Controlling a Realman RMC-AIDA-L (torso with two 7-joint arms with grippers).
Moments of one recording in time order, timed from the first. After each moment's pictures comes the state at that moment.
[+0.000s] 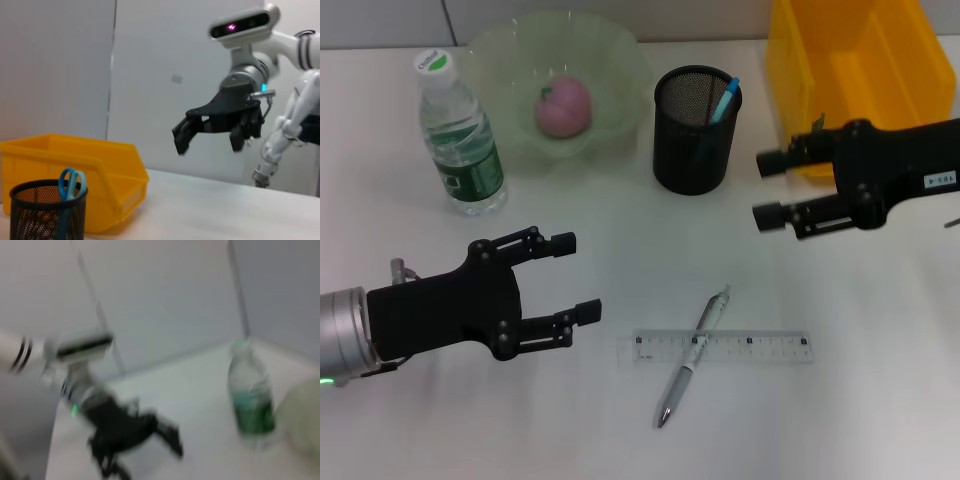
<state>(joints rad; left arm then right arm) -0.43 -1.99 1.02 0.29 1.57 1.64 -0.83 0.64 2.00 -0.80 -0.86 -2.03 -1.79 1.63</state>
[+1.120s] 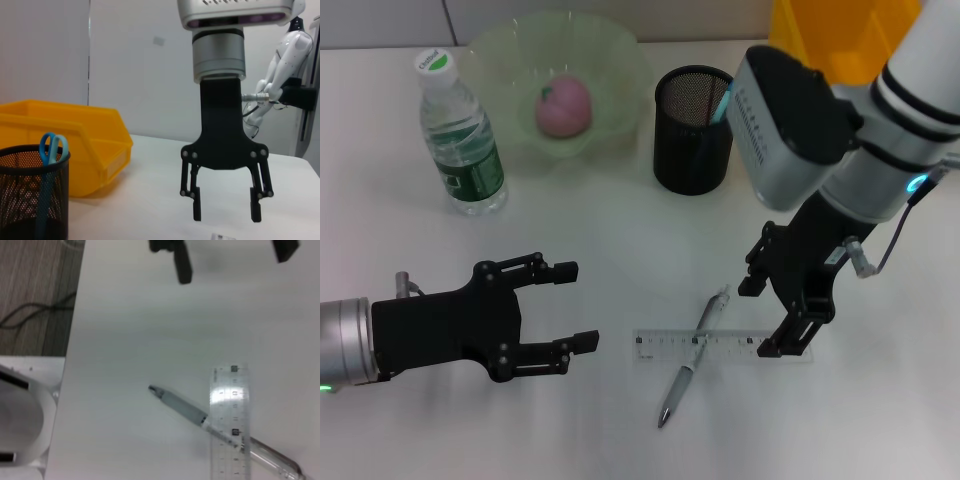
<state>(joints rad) -0.43 -1.99 1.00 0.34 1.69 1.61 -0.86 0.91 2.09 -1.42 -1.00 -2.49 -1.73 1.87</state>
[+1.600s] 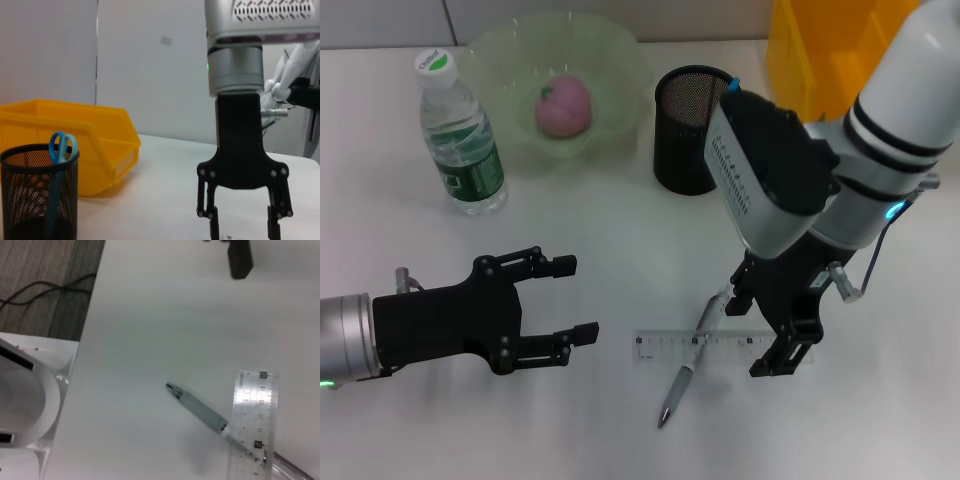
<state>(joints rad) -0.43 -1.99 0.99 0.34 1.68 1.60 -0.86 0.89 2.09 -1.55 -0.99 -2.45 -1.67 1.83</state>
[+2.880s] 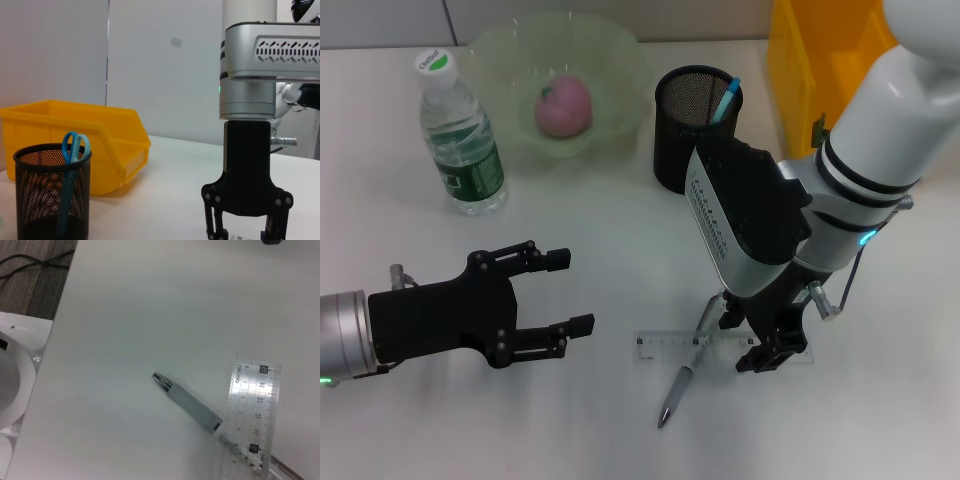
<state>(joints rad) -0.42 -1.99 0.98 0.34 1.68 1.59 -0.87 0.86 2.09 -1.70 -0.99 -2.43 -1.53 1.86</state>
